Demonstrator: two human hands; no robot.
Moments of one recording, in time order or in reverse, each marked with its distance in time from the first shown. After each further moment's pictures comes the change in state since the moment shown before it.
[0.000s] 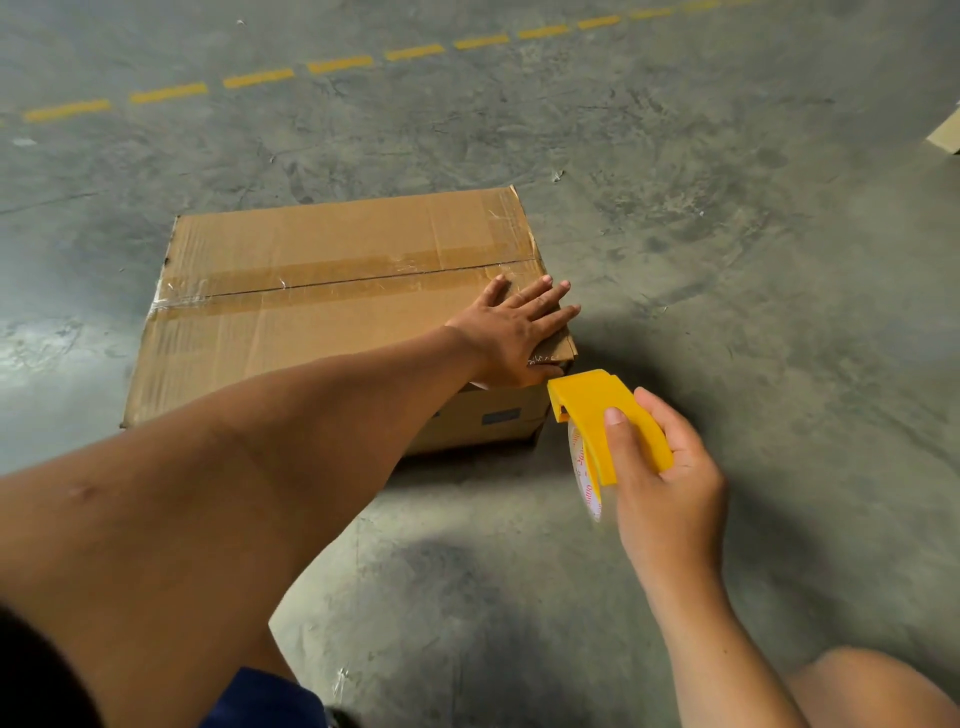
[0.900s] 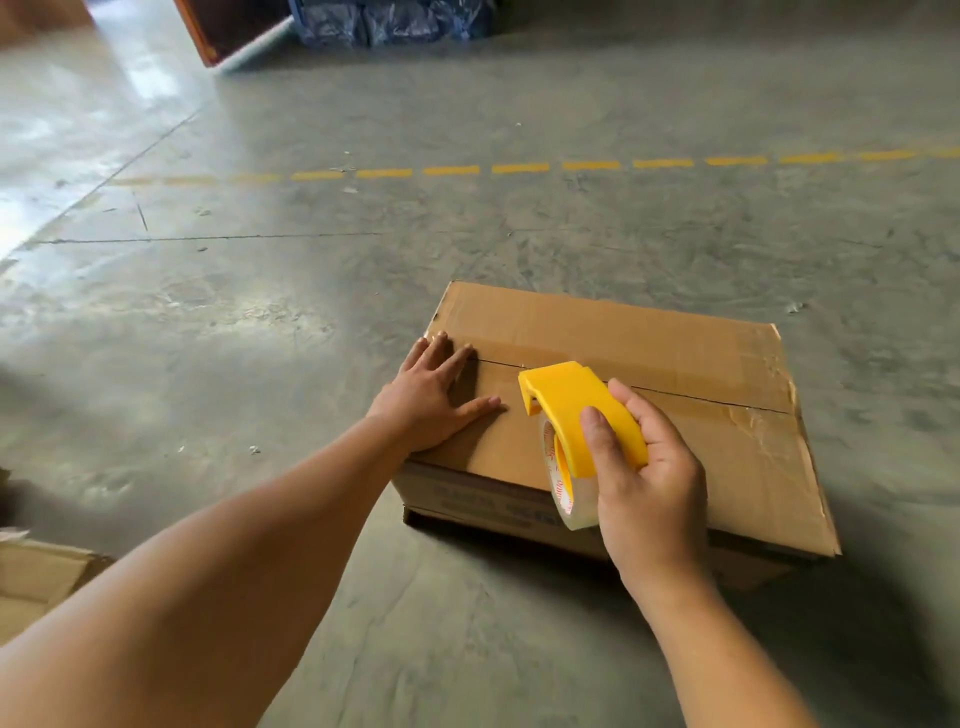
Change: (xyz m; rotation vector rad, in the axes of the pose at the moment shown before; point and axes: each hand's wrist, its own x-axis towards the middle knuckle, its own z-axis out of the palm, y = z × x) left_hand -0.230 -0.140 0.020 -0.420 0.157 -1.032; right_hand 0.006 -0.098 0.158 0.277 -0.538 -0.287
